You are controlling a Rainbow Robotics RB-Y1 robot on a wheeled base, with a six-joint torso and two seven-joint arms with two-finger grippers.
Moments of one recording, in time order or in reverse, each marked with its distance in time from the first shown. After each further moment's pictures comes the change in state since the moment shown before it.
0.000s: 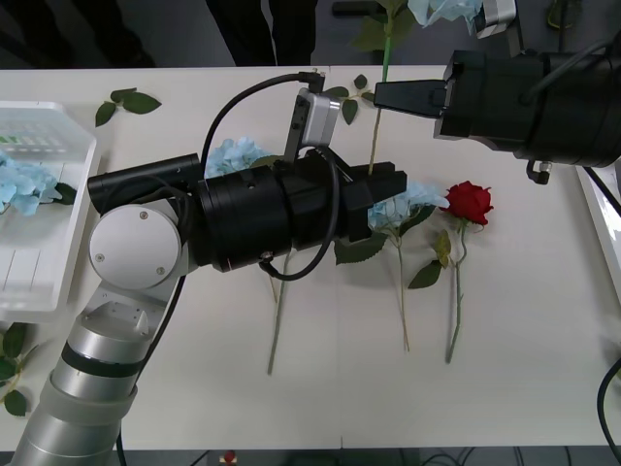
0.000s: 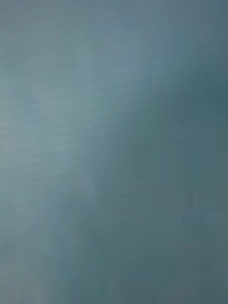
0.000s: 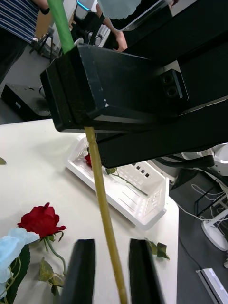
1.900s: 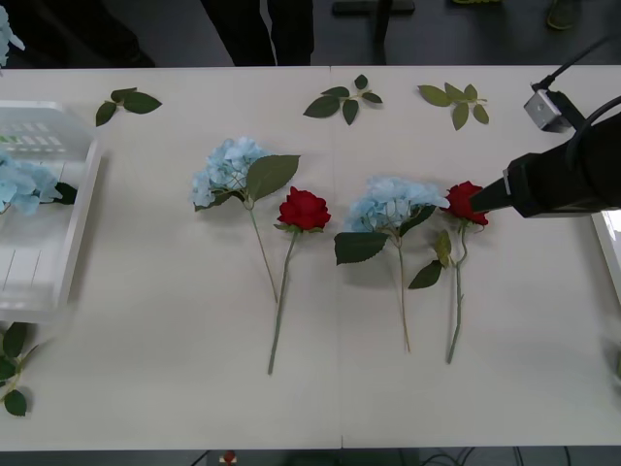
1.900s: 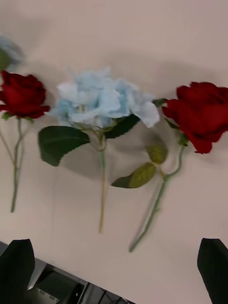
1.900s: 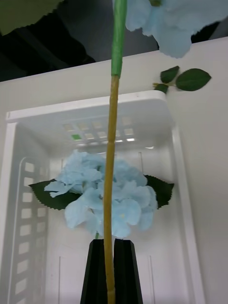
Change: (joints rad) right arm 0.027 -0.078 -0.095 -0.164 0.824 0.678 -0.364; left arm -0.001 0.451 0.937 0.125 -0.605 0.475 0.111
